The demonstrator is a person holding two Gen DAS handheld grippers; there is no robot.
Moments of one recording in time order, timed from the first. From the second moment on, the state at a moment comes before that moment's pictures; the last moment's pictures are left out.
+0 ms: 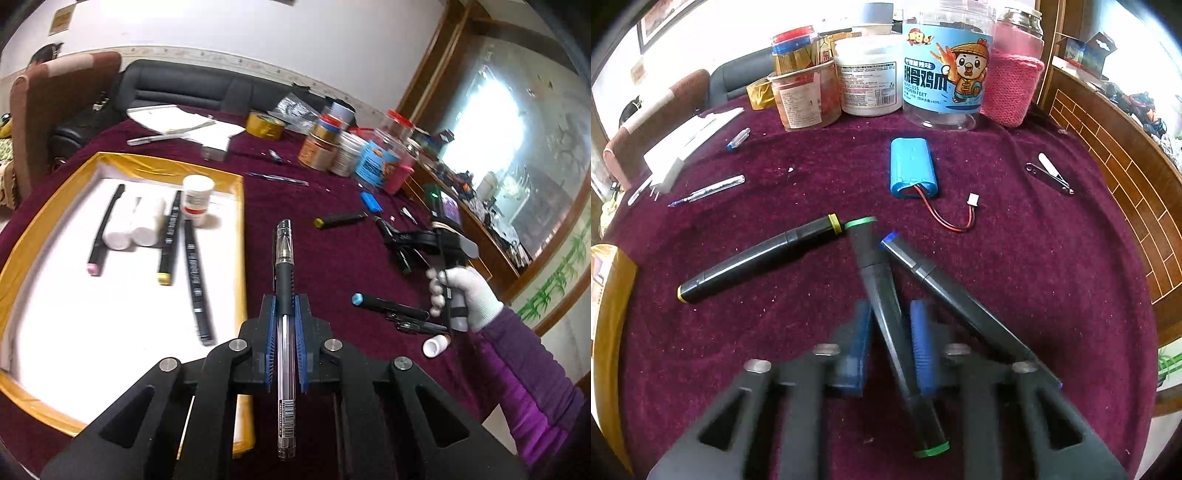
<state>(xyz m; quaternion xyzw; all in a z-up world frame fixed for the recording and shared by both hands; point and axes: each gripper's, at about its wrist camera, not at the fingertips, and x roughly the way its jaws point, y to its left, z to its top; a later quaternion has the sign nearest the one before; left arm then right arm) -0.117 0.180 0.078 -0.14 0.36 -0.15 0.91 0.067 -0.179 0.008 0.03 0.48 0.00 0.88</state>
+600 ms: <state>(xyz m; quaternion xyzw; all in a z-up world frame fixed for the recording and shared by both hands) -0.065 0.299 0.075 -0.13 0.40 -0.02 0.91 -0.011 -0.120 0.079 0.21 0.43 0.20 0.85</state>
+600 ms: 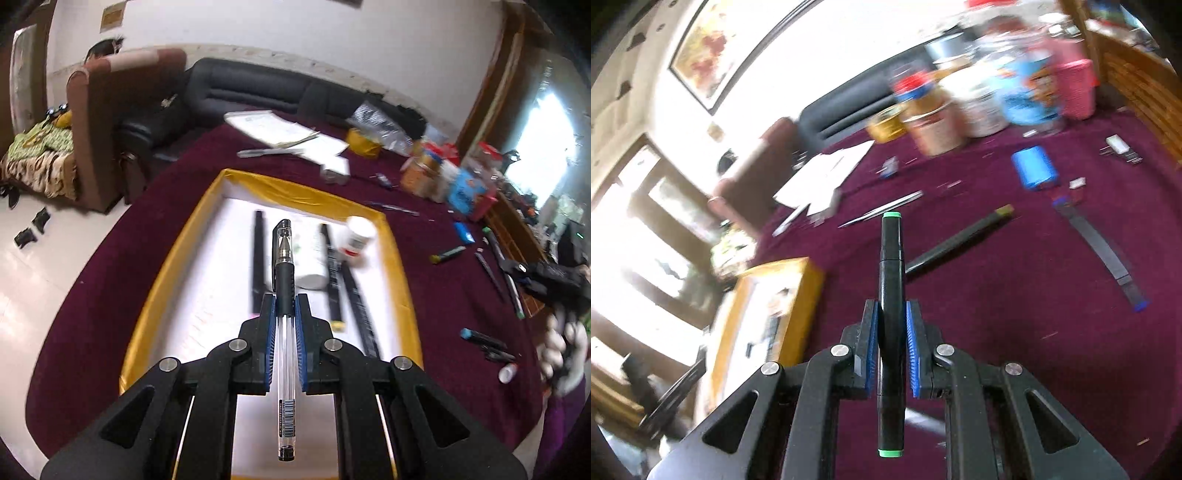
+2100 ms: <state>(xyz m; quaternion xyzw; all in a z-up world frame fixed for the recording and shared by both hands) -0.075 0.370 0.091 -0.20 0.36 0.00 0.91 -0.023 0.170 0.014 0.19 0.56 0.36 0.72</state>
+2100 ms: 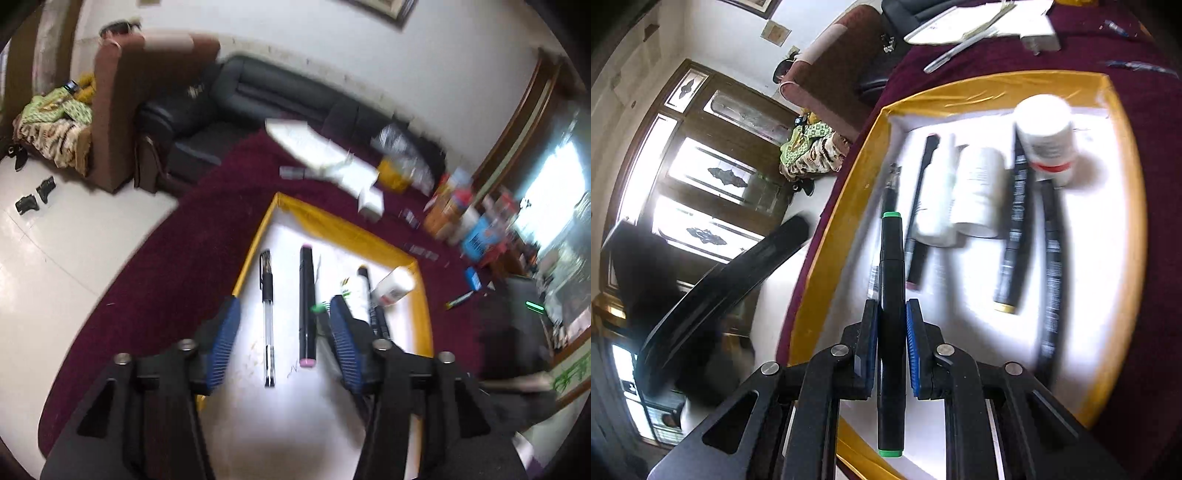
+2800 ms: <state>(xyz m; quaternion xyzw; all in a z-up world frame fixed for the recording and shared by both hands) -0.153 0.395 0.079 -0.26 0.32 0.04 0.91 -0.020 0.206 0.042 0.11 0.50 0.30 0.80</state>
